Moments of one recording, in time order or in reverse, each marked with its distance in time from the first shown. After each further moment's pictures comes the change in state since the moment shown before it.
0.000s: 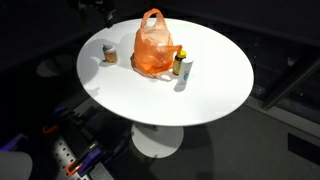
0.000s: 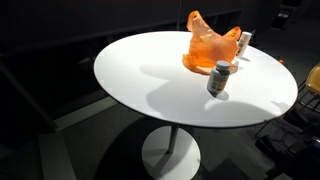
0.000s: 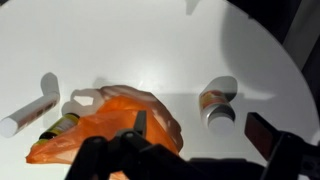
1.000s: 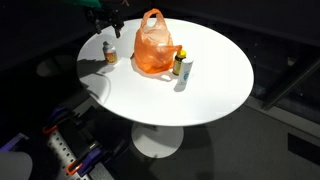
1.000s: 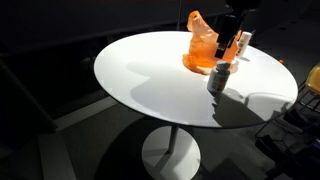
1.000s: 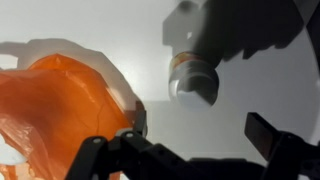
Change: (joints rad) arm 0.037 0.396 0.057 0.205 0.026 0.169 0.000
